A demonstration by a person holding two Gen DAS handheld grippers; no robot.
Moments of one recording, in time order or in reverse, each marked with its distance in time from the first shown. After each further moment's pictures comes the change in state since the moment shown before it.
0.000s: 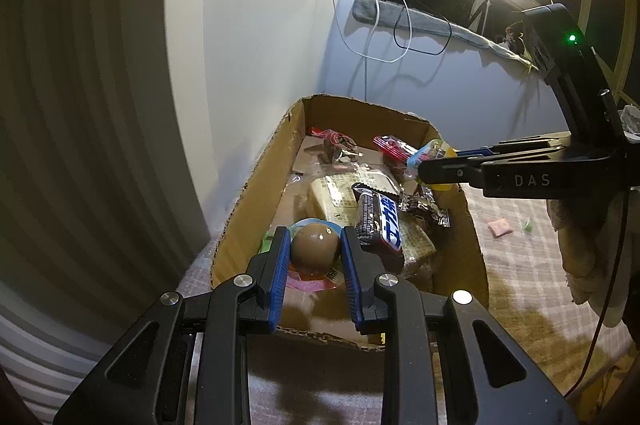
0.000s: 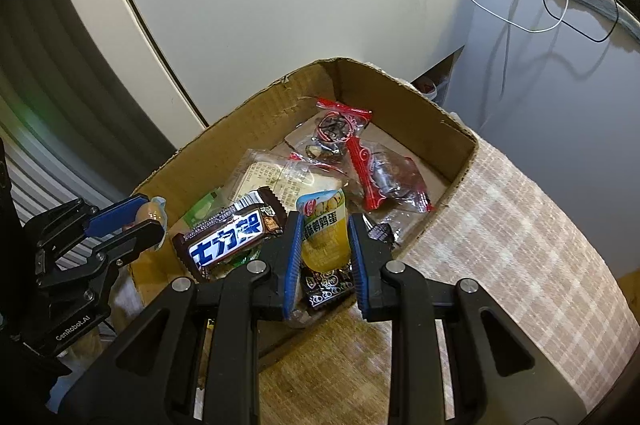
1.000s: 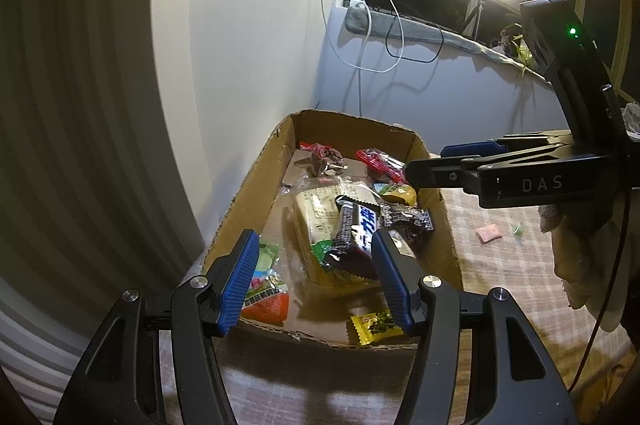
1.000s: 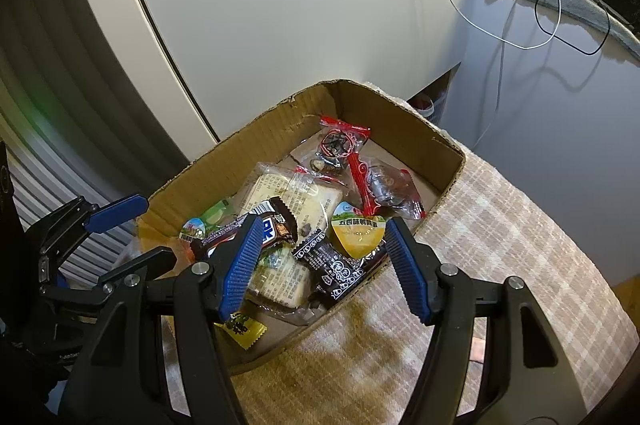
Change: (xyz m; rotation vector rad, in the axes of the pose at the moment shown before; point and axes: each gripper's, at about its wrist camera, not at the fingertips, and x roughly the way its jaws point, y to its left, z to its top) left arm -0.014 -0.018 0.004 0.019 -0.033 0.010; right arm -0.023 0.004 -0.002 -0.002 -0.064 -0.006
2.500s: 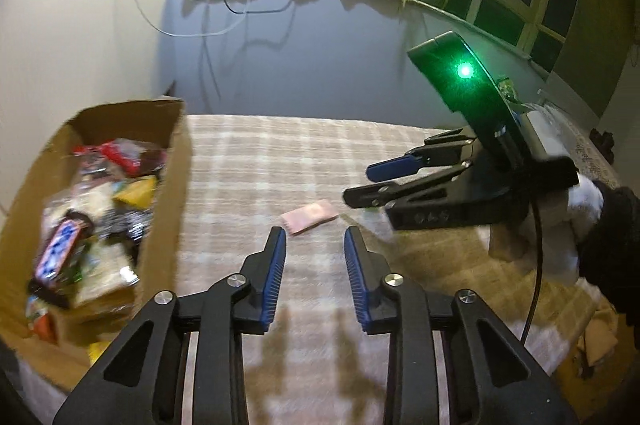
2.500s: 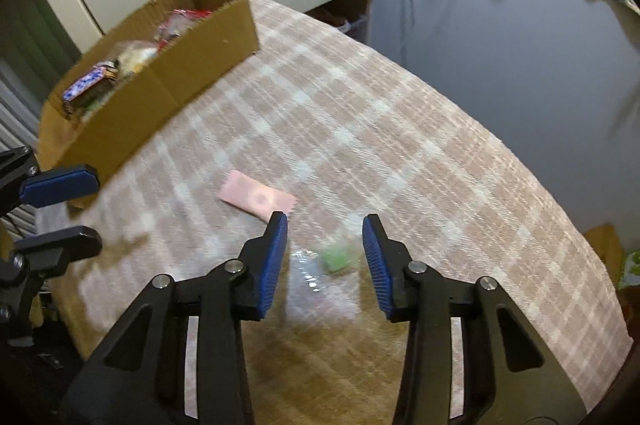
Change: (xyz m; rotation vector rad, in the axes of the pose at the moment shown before) left arm 0.056 -0.177 -0.004 0.194 0.155 -0.301; right arm -0.020 -0.153 -0.111 0.040 0.174 -0.138
